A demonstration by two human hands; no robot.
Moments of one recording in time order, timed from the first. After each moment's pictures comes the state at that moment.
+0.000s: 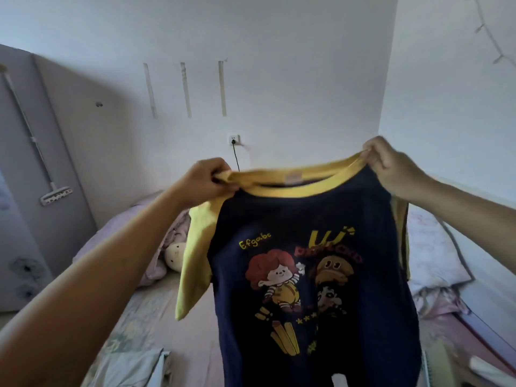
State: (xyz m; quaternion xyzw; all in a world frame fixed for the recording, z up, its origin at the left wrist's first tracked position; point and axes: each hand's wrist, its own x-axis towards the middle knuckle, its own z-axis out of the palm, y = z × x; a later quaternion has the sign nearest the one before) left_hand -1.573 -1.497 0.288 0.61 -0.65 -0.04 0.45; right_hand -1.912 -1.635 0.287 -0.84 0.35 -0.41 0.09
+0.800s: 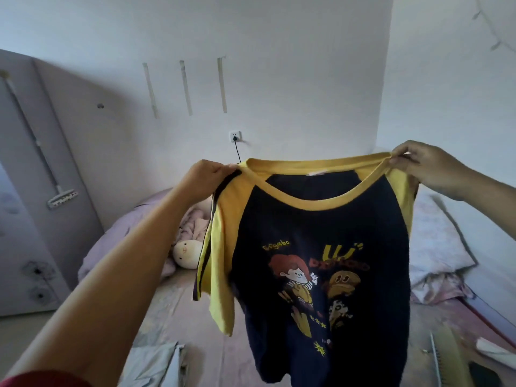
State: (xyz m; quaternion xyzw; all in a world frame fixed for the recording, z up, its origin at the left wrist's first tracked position) left_hand -1.557 -1.483 0.280 0.69 -0.59 -0.03 0.42; right_hand -1.945 -1.606 0.279 -0.80 0.38 -0.40 0.22
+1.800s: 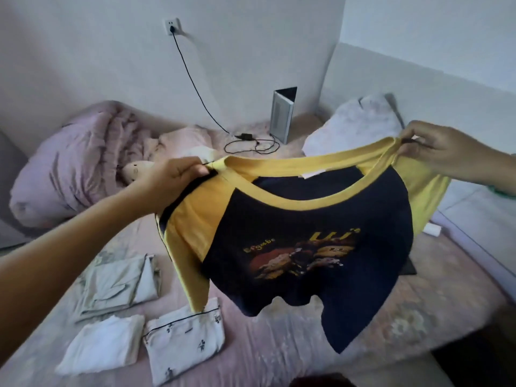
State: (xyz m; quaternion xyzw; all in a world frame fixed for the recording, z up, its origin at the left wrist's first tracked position) left_hand -1.612 -1.406 0.134 0.62 -0.73 -0.10 0.26; right_hand -2.035 -1.523 0.151 -0.84 0.44 -0.24 0.21
